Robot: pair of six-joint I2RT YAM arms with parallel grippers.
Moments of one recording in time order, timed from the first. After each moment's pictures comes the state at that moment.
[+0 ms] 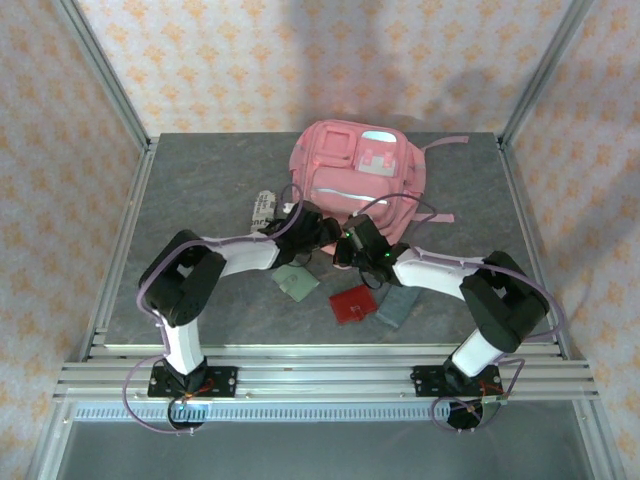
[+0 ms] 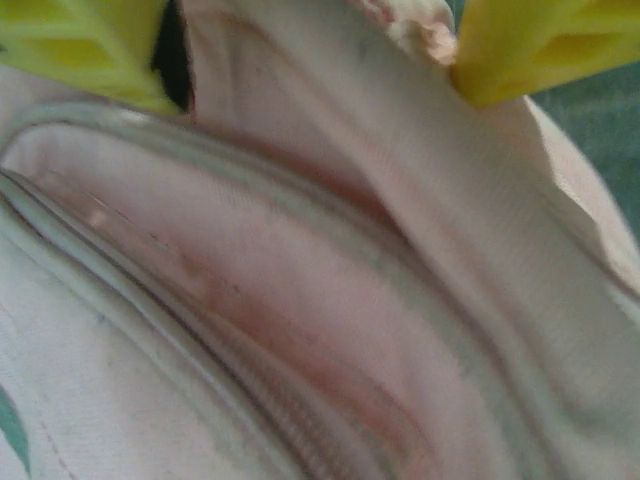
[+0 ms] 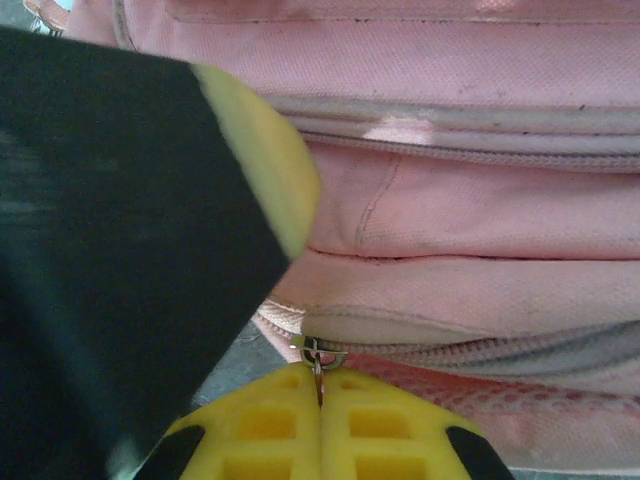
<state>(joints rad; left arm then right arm) -0.61 1.86 1.04 0.07 -0.03 -0.98 0.72 1.59 0.83 -0.03 0.06 0.72</state>
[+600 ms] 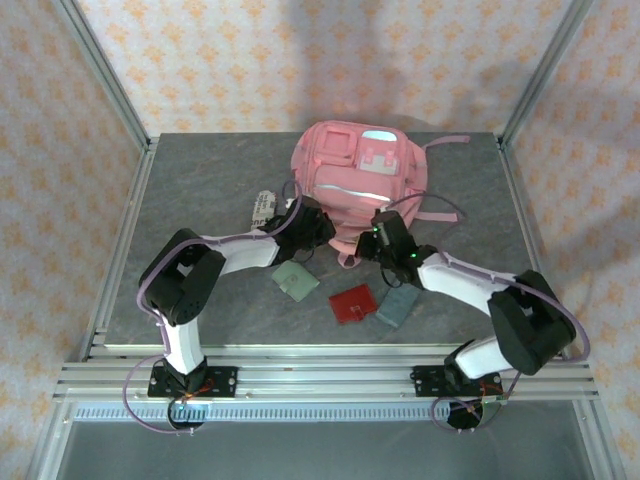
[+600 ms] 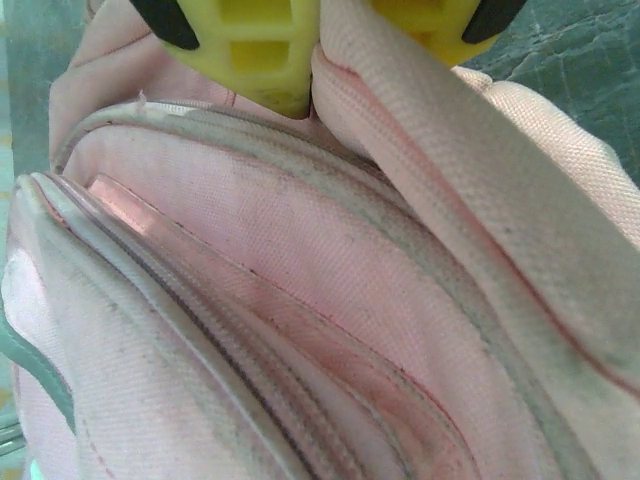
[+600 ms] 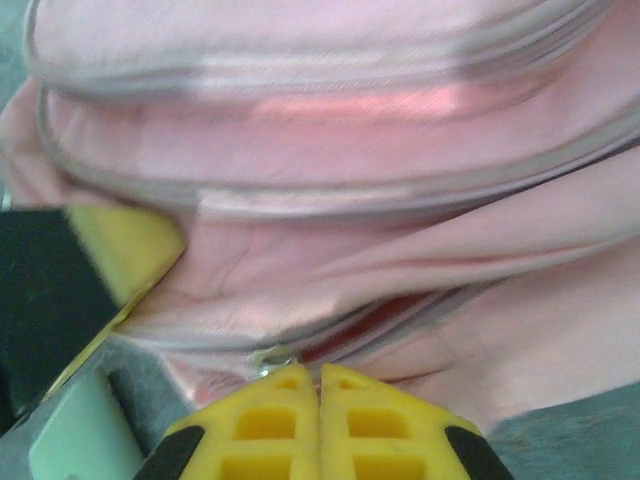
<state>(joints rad) -0.59 1.84 1.04 0.10 0.03 -0.96 0.55 1.41 0.72 -0.06 0.08 0.68</state>
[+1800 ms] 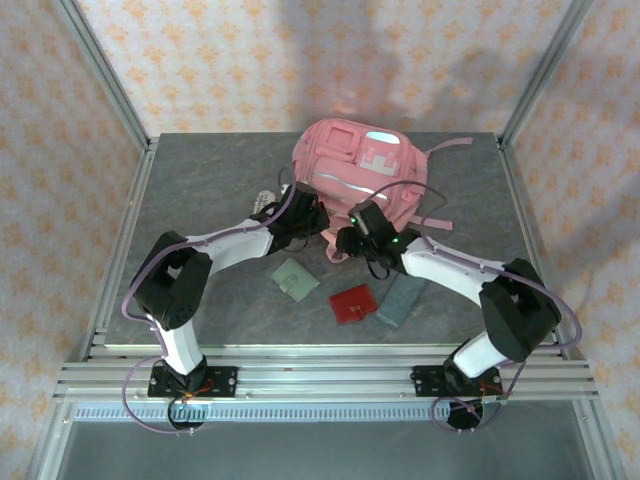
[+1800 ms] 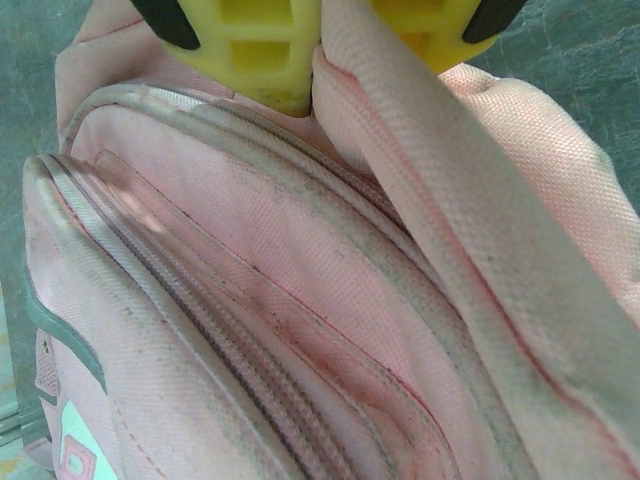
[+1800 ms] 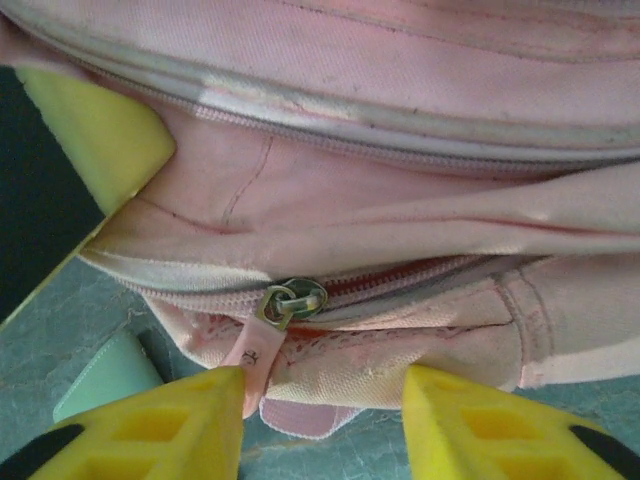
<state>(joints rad) -0.57 1.78 1.14 -0.06 0.02 -0.86 0.67 1.53 0.96 -0.29 0.08 0.69</state>
